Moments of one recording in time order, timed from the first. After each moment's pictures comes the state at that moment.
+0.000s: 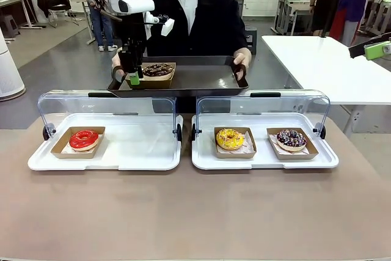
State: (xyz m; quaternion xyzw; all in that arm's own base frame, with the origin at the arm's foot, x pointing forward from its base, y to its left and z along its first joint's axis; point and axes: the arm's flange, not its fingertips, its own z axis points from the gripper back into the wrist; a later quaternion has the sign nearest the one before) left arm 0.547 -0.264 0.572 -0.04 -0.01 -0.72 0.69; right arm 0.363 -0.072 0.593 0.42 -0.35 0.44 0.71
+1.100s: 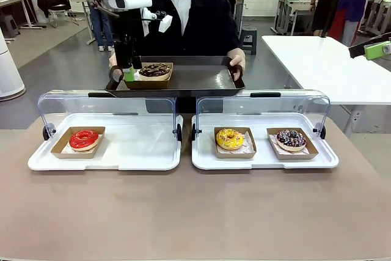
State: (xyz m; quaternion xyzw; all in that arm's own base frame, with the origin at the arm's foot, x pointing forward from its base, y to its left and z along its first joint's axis) left arm 0.543 -0.256 0.584 -0.04 -0.01 -0.72 0.69; right arm 0.363 -0.072 0.593 0.42 -0.35 0.44 0.71
